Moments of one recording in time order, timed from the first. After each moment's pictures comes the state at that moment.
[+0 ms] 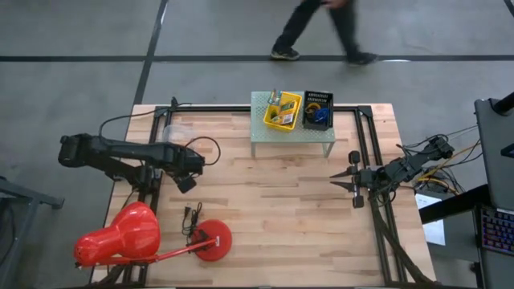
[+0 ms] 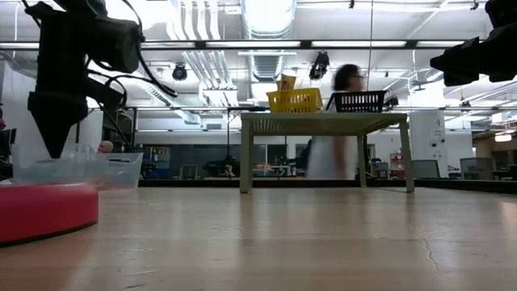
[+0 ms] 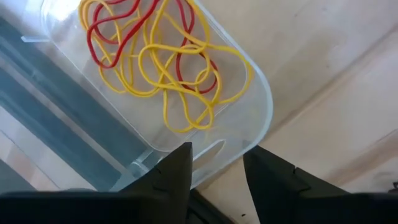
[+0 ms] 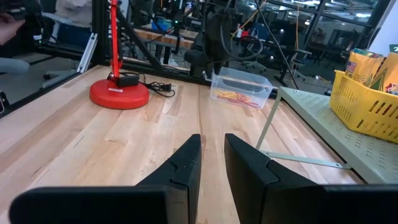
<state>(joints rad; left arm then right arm) 0.07 1.20 0.71 -1.23 -0.22 -0.64 0.50 0.03 0.10 -0.18 0.50 -0.11</state>
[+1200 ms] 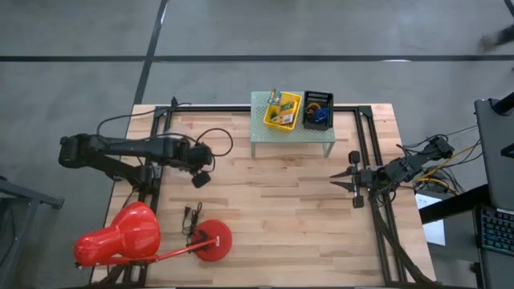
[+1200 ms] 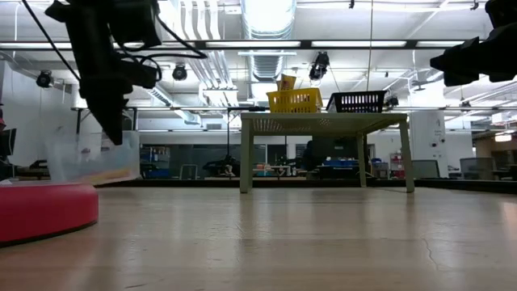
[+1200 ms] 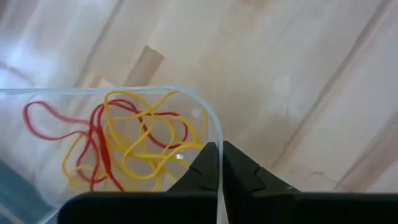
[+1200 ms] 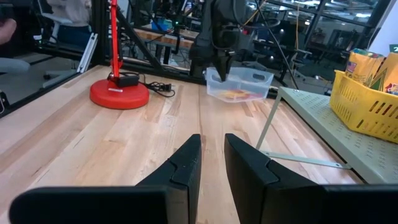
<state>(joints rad) 0.11 1.20 0.78 -0.94 -0.26 -0.42 0.50 0.03 0.10 -0.18 0.50 -0.11</state>
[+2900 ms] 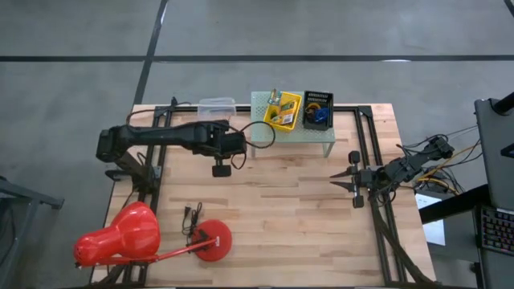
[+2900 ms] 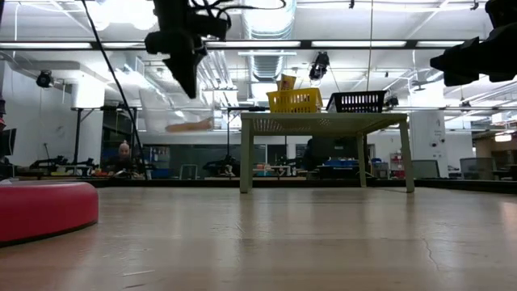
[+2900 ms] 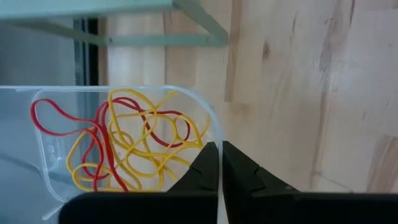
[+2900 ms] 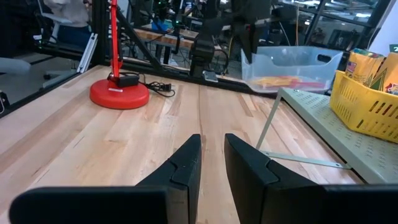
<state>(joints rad) 0.09 1.63 1.45 -1.17 -0.36 0.09 0.50 0.03 0.10 -0.18 0.50 -0.11</state>
